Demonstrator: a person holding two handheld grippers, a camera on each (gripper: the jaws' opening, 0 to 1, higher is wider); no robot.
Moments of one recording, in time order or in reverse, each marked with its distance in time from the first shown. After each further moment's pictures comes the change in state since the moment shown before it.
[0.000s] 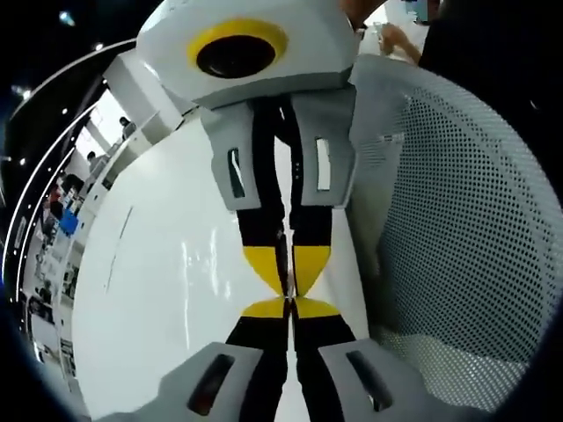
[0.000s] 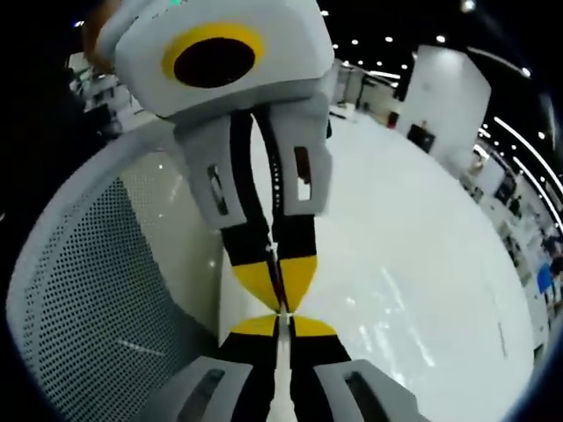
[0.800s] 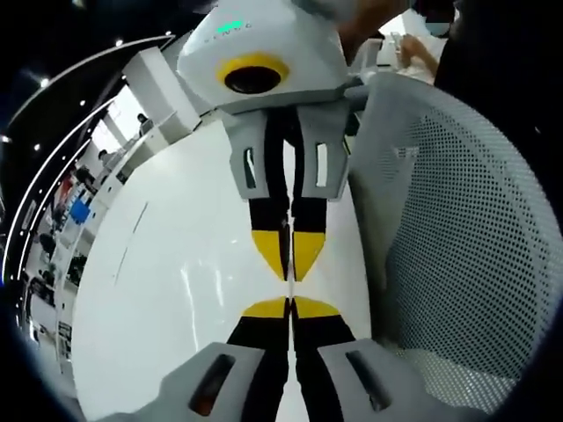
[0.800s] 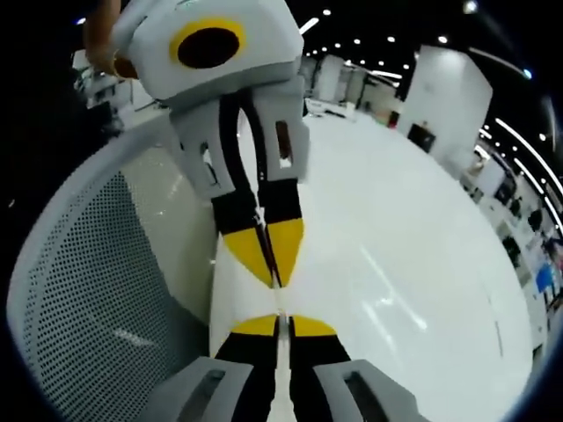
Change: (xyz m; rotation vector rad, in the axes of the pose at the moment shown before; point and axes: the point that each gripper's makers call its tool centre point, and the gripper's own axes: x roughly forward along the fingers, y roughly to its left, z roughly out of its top) left arm -0.017 0.012 0.008 -0.086 -0.036 0.077; right arm -0.011 -0.016 -0.012 -0.110 0.067 -0.013
